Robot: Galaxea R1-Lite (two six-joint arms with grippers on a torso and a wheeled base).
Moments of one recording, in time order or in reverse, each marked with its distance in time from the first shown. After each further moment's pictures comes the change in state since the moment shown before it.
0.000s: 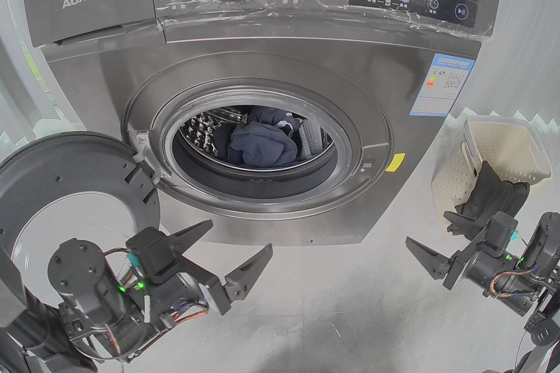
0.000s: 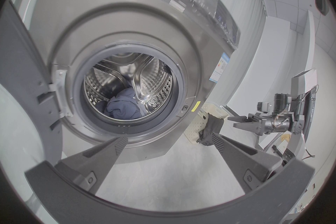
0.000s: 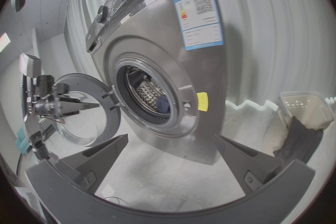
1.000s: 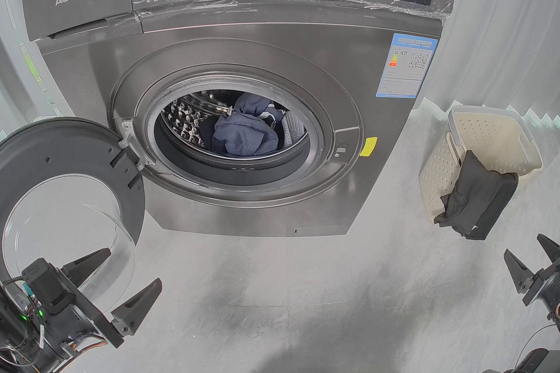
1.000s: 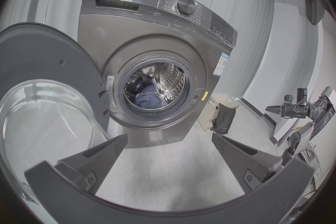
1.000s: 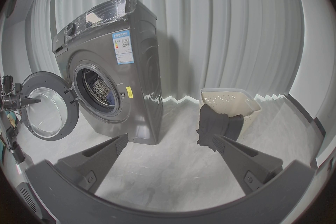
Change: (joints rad) left arm 0.045 -0.658 0.168 0.571 0.135 0.042; right arm -0.268 -0.864 0.010 0.880 -0.174 -0.037
